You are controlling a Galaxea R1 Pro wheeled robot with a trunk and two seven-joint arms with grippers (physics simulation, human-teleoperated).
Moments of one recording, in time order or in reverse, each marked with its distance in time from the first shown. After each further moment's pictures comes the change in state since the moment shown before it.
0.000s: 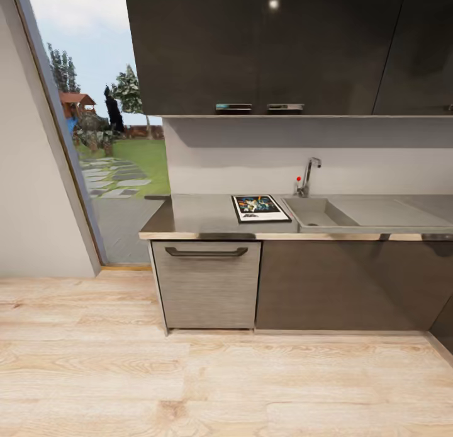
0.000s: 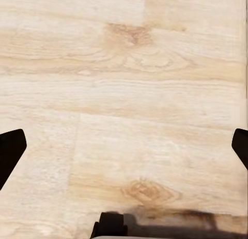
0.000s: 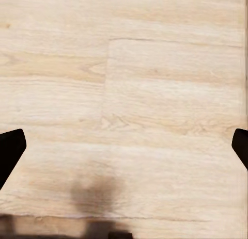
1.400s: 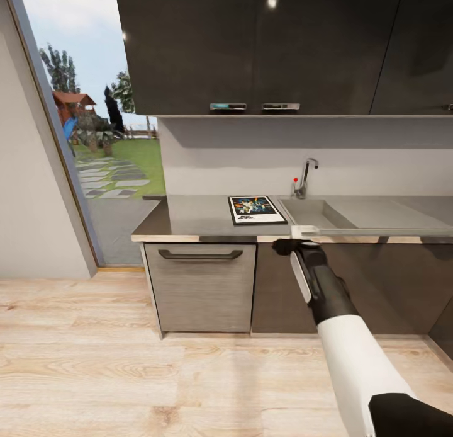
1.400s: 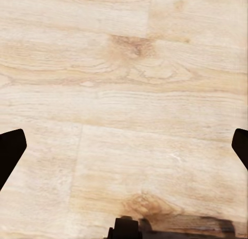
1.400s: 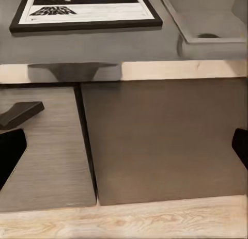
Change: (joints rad) left arm 0.000 0.029 0.018 -0.009 0.003 -0.005 -0.001; right arm -0.783 0.129 -0.004 -0.727 -0.018 1.010 -0.173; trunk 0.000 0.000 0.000
